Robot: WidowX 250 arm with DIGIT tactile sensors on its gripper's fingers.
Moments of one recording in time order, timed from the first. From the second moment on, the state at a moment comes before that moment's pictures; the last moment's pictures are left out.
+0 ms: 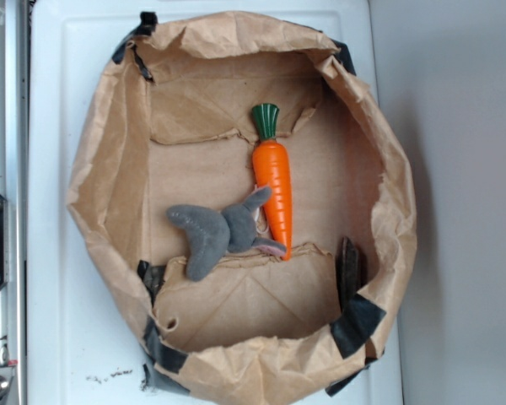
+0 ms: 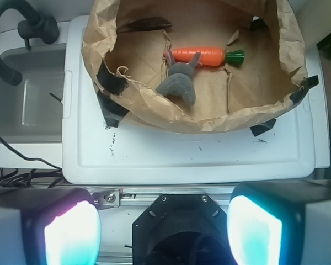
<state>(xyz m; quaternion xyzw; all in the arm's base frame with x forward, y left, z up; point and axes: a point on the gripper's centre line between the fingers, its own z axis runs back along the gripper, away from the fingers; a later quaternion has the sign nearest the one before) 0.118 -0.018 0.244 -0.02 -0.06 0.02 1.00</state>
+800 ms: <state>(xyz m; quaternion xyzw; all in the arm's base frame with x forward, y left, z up) 0.220 -0.031 0.215 -0.02 -0.02 0.10 0.99</state>
